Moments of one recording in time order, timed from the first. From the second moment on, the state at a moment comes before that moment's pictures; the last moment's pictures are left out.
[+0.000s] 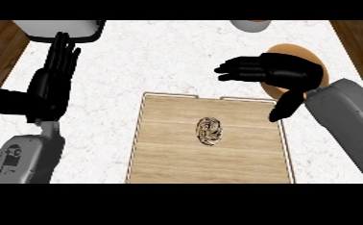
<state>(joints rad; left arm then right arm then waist) -0.28 0.27 0.01 -1.52 0.22 0.18 0.01 -0.71 -0.59 0.47 -1.23 0.41 0.43 -0.72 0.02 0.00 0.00</state>
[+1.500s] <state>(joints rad) -0.28 0.21 0.06 -1.53 0.15 0.14 0.04 -0.54 -0.30 0.51 -1.20 0.83 0.38 -0.65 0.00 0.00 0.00</state>
